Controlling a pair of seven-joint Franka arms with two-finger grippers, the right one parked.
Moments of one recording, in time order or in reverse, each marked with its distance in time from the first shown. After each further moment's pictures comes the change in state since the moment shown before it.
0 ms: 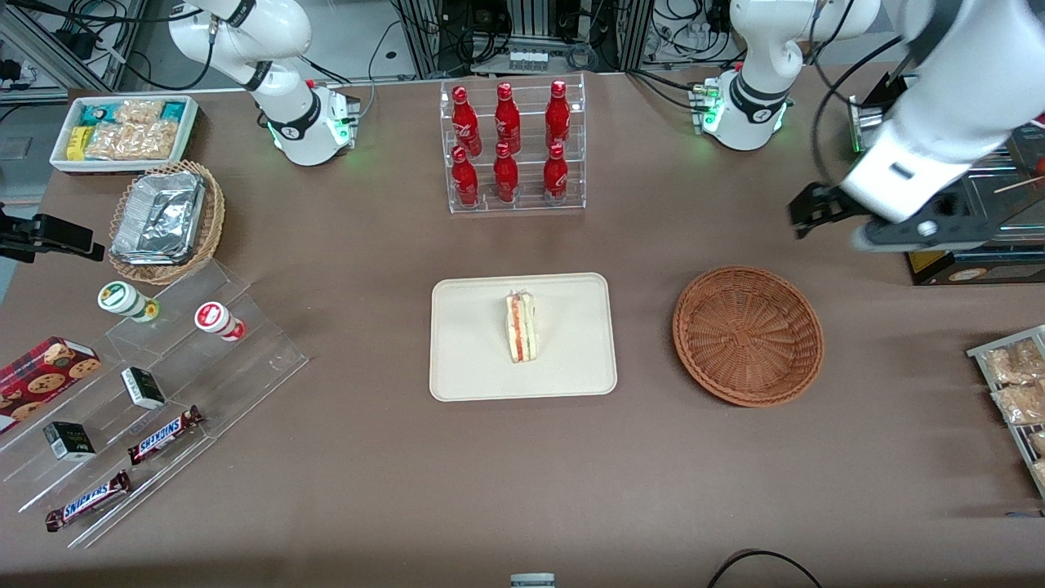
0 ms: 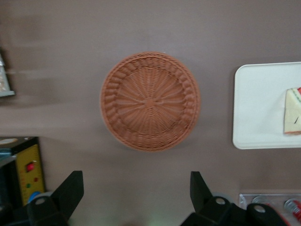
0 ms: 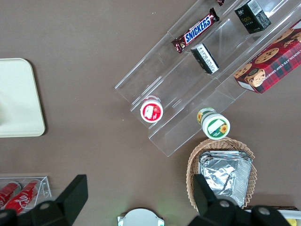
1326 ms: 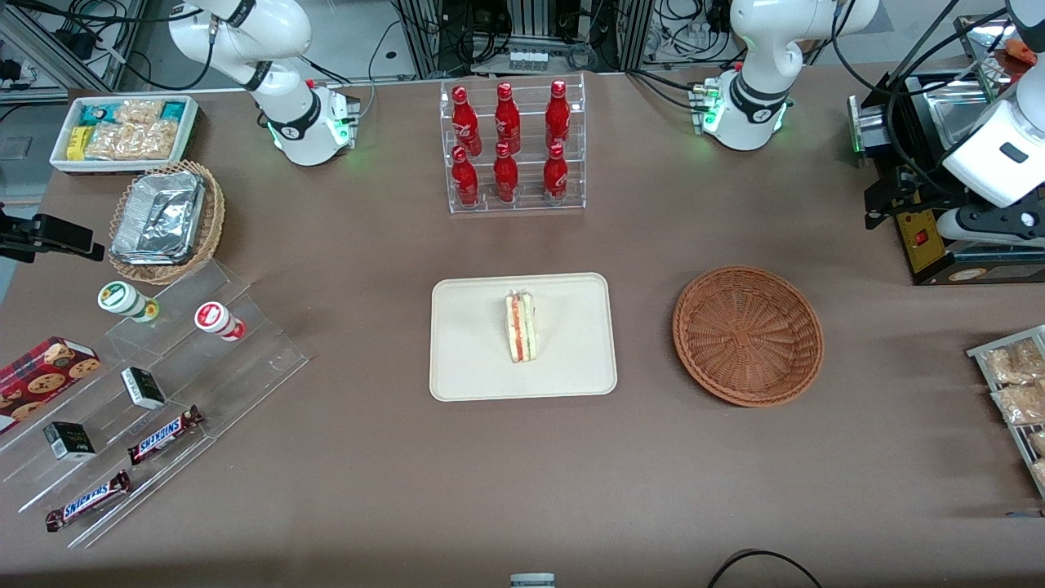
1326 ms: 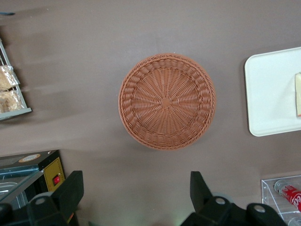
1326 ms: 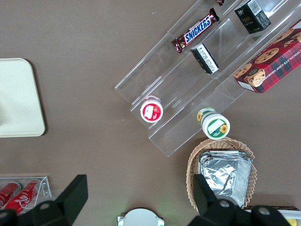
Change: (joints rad) arm 0.070 0.025 0.040 0.054 -0.026 -0.018 0.214
